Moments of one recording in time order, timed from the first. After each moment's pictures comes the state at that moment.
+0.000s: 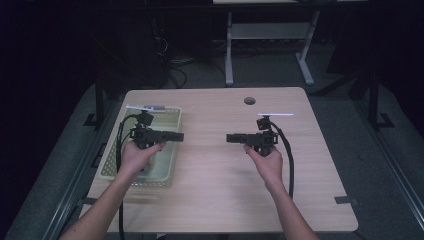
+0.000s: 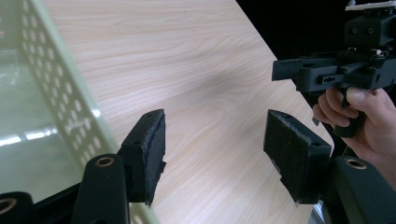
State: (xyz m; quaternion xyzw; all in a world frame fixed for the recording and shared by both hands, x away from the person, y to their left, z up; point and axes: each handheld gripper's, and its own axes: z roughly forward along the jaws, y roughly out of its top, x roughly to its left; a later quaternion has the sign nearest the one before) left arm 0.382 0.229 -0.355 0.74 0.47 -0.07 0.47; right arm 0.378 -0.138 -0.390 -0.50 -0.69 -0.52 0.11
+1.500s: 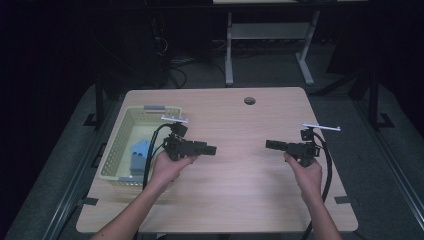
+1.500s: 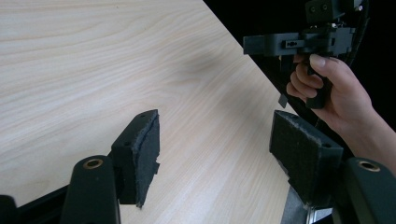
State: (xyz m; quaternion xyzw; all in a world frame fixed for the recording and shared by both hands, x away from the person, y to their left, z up) left arm 0.361 0.147 -0.374 0.77 0.40 -0.12 0.48; right arm 0.349 -0.246 -0.412 -0.56 -0.64 -0.53 0.08
